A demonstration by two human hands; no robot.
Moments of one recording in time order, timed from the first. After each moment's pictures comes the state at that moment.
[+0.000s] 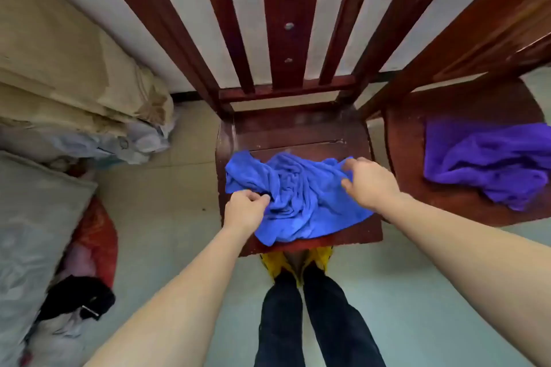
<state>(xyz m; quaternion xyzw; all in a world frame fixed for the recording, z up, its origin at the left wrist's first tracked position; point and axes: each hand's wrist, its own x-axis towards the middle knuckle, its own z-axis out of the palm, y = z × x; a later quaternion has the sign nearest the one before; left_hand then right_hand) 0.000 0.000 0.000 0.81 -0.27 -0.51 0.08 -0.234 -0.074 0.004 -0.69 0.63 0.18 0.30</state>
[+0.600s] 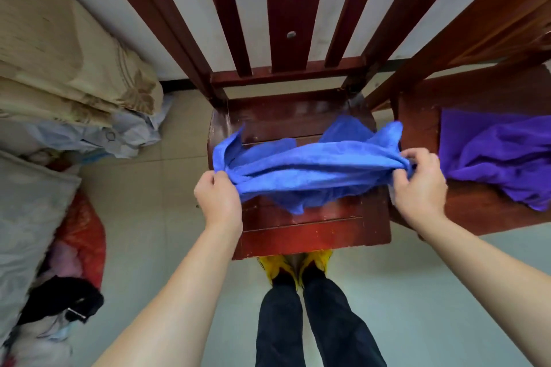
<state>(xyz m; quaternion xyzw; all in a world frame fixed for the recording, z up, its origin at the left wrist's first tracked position) 0.008 -0.021 -0.021 0.84 -0.06 -0.35 0.42 -0.274 -0.049 -0.010 -0.53 0.80 -0.13 0.24</state>
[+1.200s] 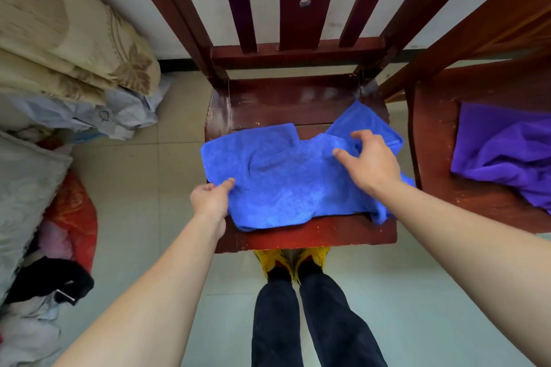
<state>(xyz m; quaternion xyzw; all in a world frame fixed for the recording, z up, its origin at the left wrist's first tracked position) 0.036 0.013 -0.085 0.83 0.05 -0.47 0.28 -0.219 -0.079 -0.054 -0.57 0.74 0.03 0.36</state>
